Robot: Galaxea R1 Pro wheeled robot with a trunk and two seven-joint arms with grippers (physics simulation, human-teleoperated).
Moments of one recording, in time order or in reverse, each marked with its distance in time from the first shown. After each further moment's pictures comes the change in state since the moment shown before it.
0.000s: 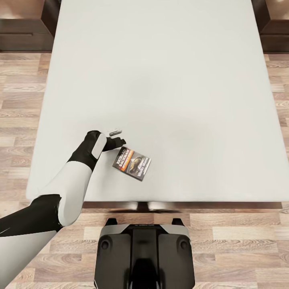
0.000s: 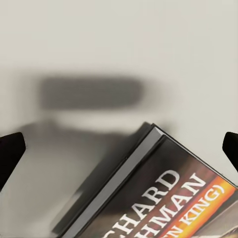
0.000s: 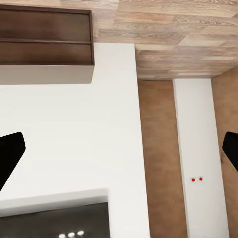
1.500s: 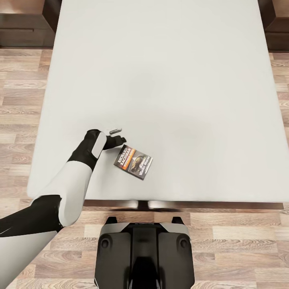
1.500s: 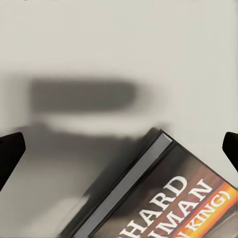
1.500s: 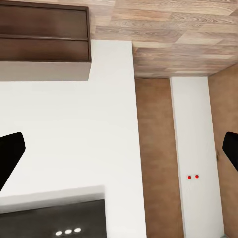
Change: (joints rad) left arm 0.001 -0.005 0.000 -0.026 0.003 -0.001 -0.006; right arm 0.000 -0.001 0.000 0.000 0.000 0.000 0.000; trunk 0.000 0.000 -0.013
